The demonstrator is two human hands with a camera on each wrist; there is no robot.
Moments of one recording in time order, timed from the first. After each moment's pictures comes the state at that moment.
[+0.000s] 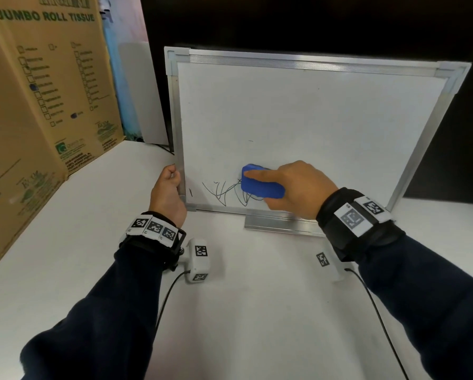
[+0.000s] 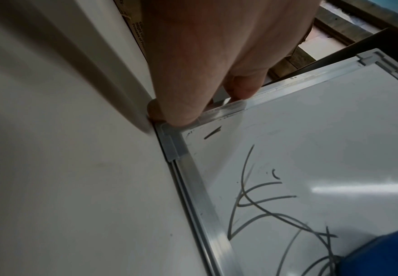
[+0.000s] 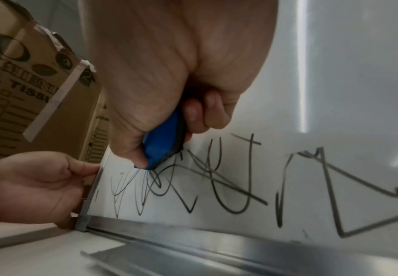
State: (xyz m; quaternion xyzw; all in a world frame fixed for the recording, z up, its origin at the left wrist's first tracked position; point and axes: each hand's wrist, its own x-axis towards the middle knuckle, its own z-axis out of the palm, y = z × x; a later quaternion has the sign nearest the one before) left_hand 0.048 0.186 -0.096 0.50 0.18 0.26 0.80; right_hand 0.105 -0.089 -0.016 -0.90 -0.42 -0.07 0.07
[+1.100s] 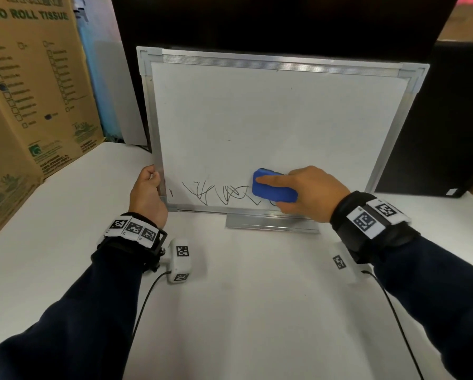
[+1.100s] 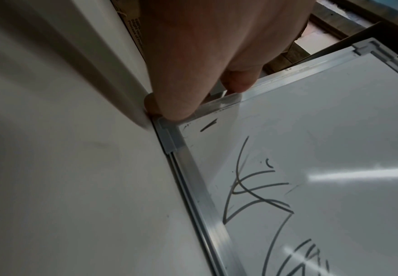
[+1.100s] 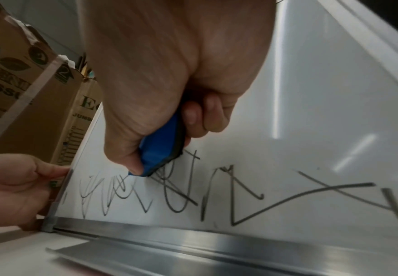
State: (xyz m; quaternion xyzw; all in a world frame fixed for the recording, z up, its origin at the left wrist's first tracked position) left_hand 0.048 0.184 -0.097 0.53 0.21 0.27 0.78; right_hand 0.109 -0.151 -0.016 -0.91 -0.40 -0.05 0.06
